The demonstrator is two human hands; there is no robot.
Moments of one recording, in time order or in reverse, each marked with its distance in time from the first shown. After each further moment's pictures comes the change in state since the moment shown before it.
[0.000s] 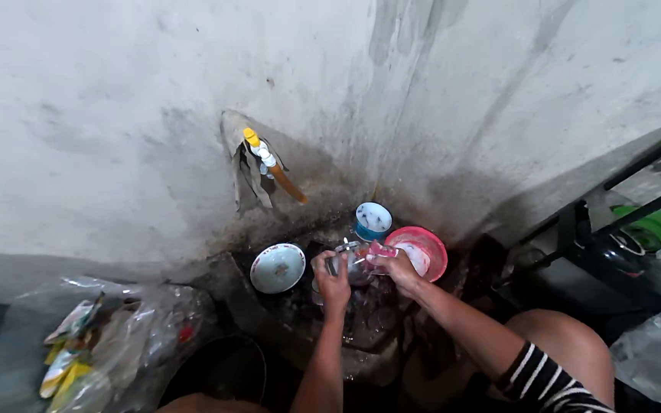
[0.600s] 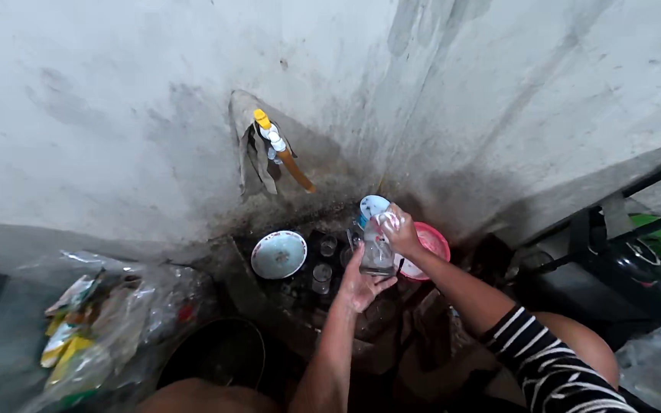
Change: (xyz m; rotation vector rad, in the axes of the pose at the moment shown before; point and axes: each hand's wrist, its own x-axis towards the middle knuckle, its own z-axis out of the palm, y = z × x) left_hand -0.010 0.065 0.005 -0.825 -0.520 -1.124; right_hand 0.044 -0.038 -0.004 -0.525 0.031 -0.686
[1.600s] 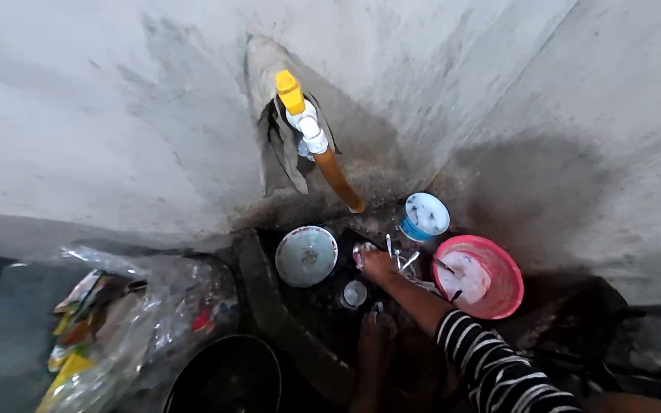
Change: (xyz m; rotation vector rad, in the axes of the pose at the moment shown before) left_hand 0.109 -0.129 -0.193 1.480 0.681 0.309; right_hand 0.038 0.137 0.226 -0.684 -0.809 0.213
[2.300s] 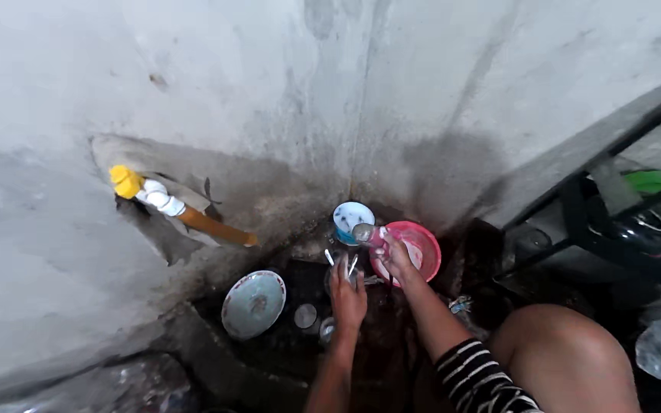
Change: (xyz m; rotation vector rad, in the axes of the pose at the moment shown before) left_hand 0.032 0.174 -0.086 -0.192 0.103 0.495; right_hand -0.140 0.144 -0.066 2.078 0.850 0.404
